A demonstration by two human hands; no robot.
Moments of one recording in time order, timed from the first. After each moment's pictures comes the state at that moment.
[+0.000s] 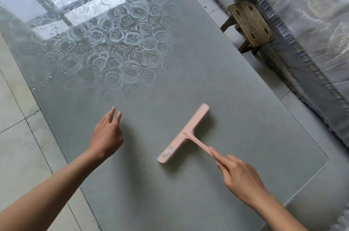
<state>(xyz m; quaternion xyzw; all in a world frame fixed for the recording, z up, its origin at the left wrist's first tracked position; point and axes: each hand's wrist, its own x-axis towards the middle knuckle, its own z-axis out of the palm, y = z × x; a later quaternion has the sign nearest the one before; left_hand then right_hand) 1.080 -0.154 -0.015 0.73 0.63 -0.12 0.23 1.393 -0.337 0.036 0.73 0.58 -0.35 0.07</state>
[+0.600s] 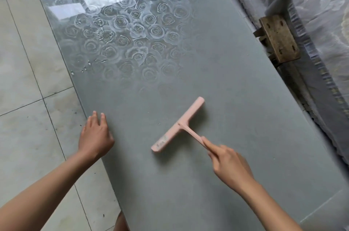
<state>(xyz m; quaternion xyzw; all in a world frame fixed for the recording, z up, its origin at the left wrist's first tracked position) 0.962 -0.149 -0.013 0.63 0.72 -0.20 0.23 1.293 -0.256 0.044 0.72 0.60 -0.33 0.11</state>
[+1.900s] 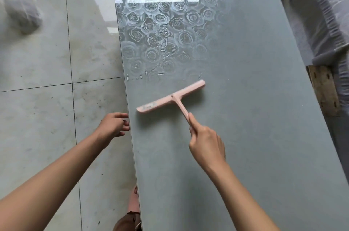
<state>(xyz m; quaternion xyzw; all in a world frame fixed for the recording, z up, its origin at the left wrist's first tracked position) 0.869 -0.073 -0.035 0.19 0.77 0.15 0.59 1.107 -0.096 0.028 0.71 0.64 -0.29 0.08</state>
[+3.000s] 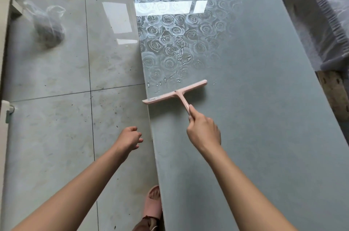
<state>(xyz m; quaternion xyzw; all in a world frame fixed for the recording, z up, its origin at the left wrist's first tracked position) 0.853 -0.108 -0.019 0.17 0.77 0.15 0.59 1.043 -0.076 0.033 0.73 0.61 -0.29 0.03</state>
